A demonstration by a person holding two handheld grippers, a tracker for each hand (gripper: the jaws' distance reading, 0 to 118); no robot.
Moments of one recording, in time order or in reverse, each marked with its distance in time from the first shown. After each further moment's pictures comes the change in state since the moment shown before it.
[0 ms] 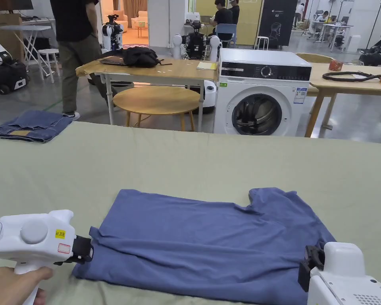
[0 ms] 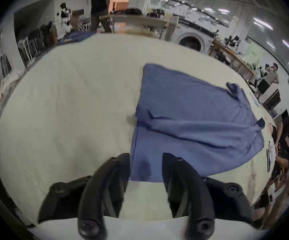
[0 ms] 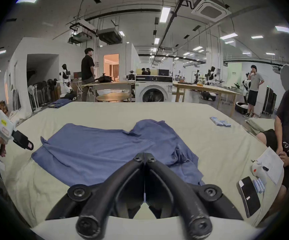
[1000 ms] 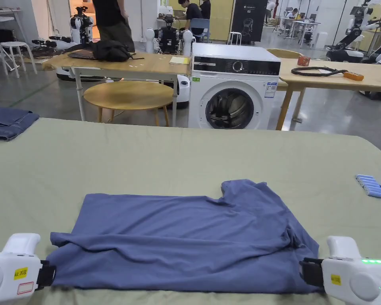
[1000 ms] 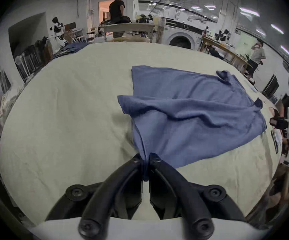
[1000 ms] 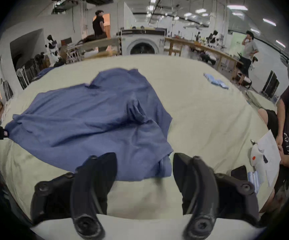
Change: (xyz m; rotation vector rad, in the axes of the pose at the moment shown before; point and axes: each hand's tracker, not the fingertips) left arm 0.029 -0.071 0.038 0.118 0.013 -0.125; right arm 0.116 -0.015 -0.092 -0.493 -0.045 -0.011
